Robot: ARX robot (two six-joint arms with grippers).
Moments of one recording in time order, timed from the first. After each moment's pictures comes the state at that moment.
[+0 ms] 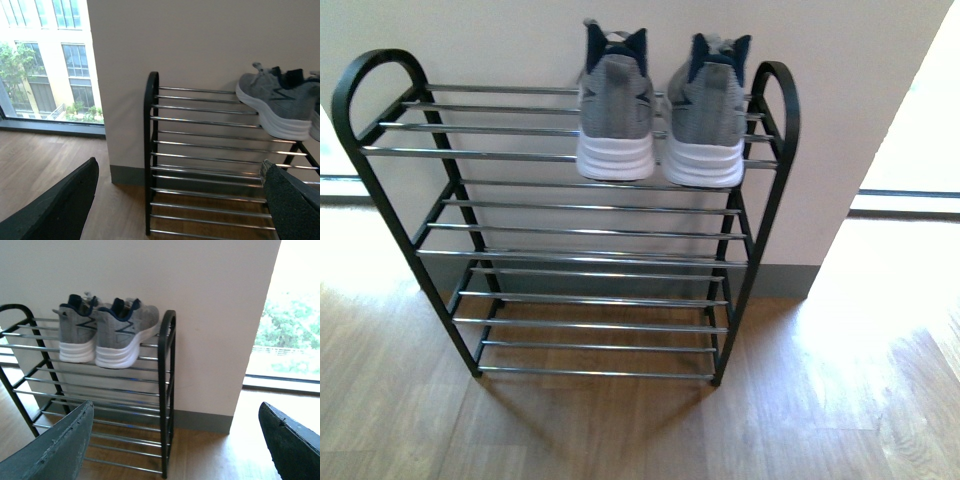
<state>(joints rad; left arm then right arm) 0.00 0.02 0.01 0.00 0.00 -0.01 0.00 0.00 0.02 0.00 0.00 0.00</state>
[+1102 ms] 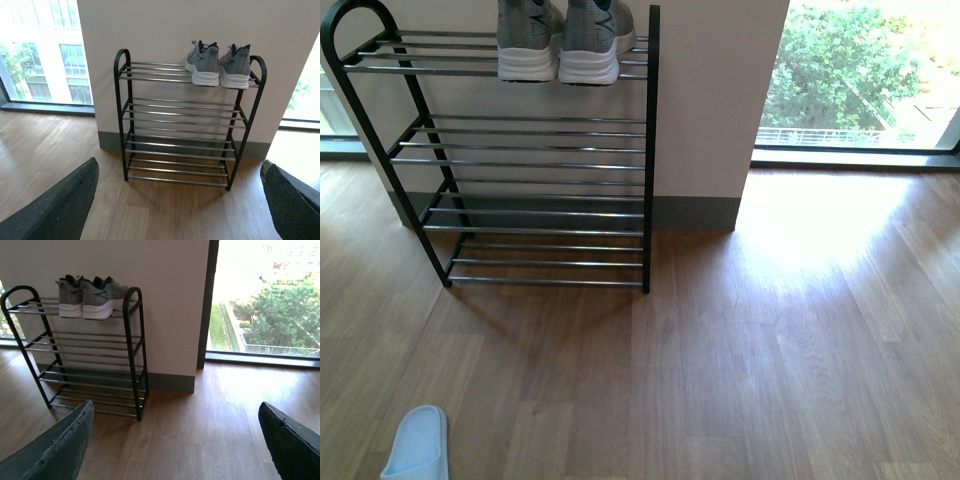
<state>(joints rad) 0.00 0.02 0.01 0.00 0.00 -0.01 0.00 0.00 0.02 0.00 0.00 0.00</state>
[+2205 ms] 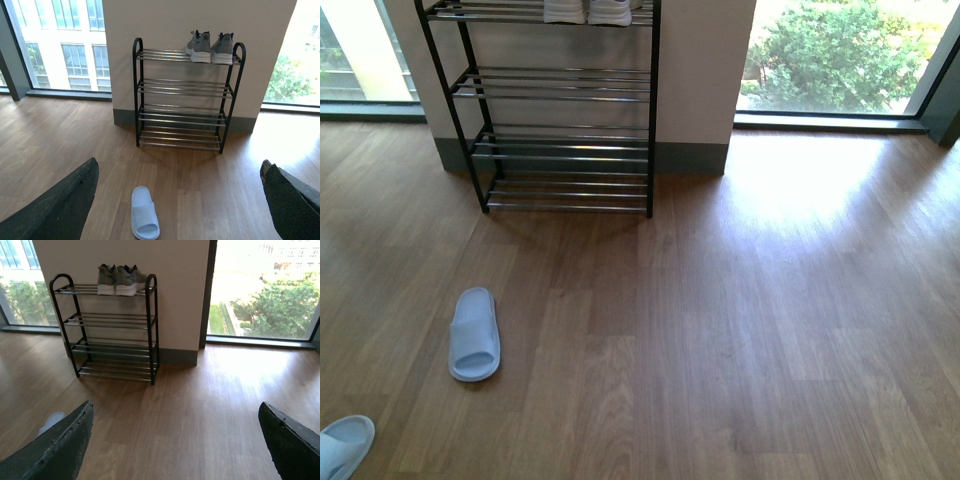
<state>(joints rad) 0.00 0.02 0.01 0.00 0.00 -0.01 0.00 0.00 0.02 0.00 0.00 0.00</state>
